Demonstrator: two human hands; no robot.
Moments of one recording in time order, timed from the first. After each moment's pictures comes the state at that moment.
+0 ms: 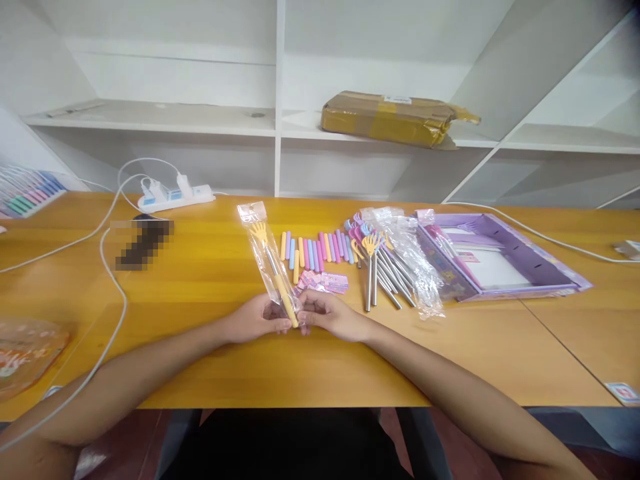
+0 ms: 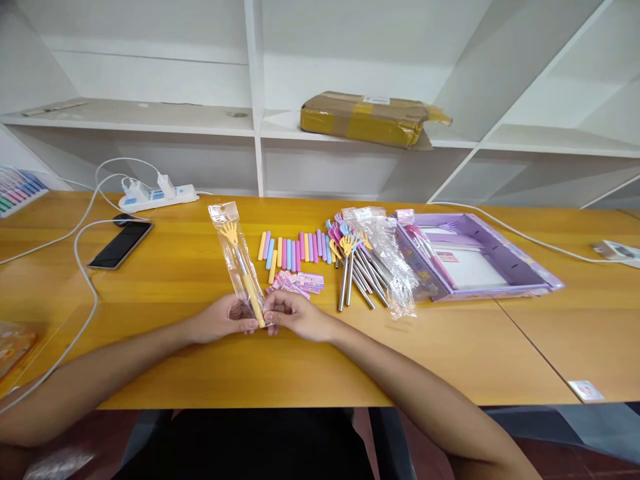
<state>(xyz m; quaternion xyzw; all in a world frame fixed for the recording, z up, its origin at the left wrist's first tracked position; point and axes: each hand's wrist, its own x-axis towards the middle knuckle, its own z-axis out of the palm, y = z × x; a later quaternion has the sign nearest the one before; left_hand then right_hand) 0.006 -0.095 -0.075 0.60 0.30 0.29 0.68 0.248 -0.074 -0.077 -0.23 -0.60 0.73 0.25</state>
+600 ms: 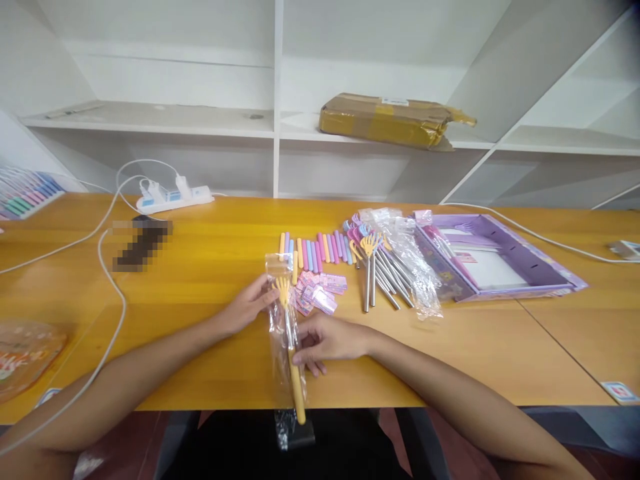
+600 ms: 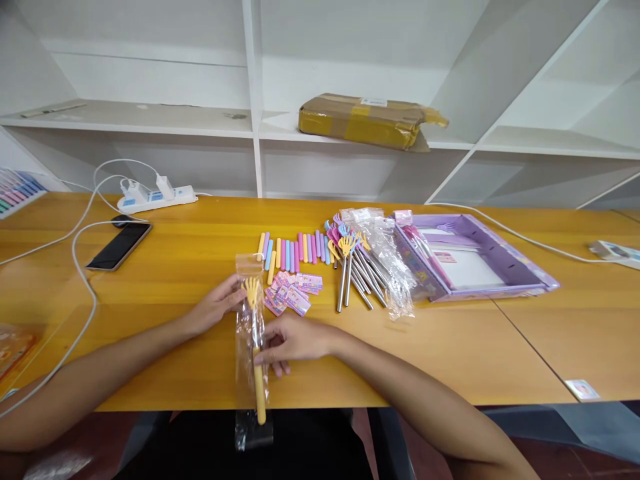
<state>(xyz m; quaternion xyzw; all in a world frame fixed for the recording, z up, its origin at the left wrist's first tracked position) -0.005 -0.084 -0.073 0.59 0.39 0.38 0.60 0.247 -0.093 -0.059 -0.20 -0.64 0.74 0.04</state>
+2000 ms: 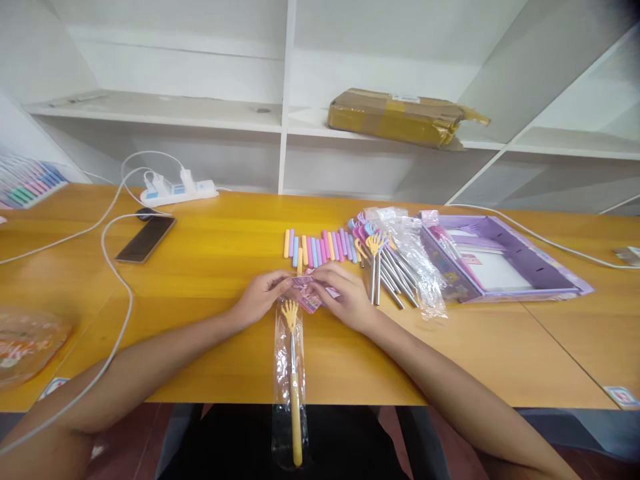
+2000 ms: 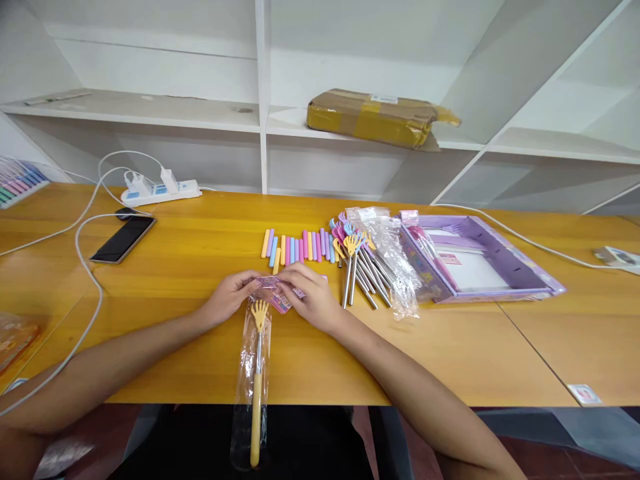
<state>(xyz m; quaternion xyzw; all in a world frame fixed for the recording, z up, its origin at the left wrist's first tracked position) 0.013 -0.069 -0.080 0.66 0.40 0.40 0.50 0.256 -0.058 -0.055 -0.25 -0.84 0.16 0.45</state>
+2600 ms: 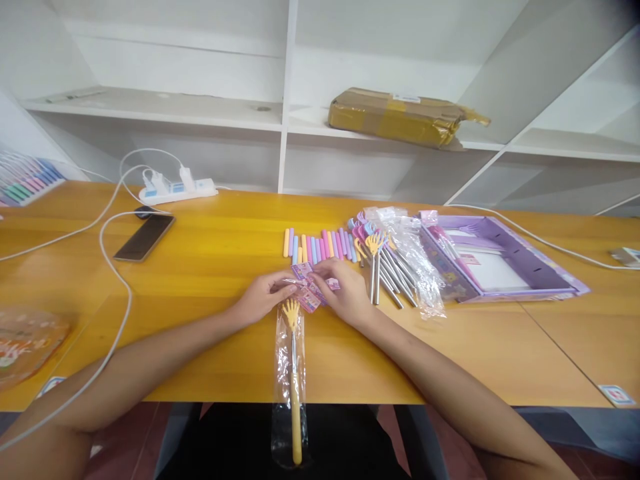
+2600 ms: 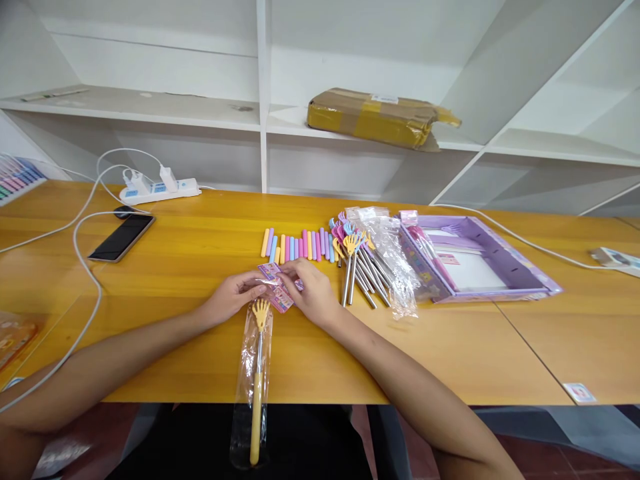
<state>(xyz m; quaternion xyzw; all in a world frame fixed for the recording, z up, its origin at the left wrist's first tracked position) 0.014 -0.069 -0.085 0.66 0.36 0.39 0.53 0.251 -0.054 -0.062 -0.33 -0.81 0.10 0.47</state>
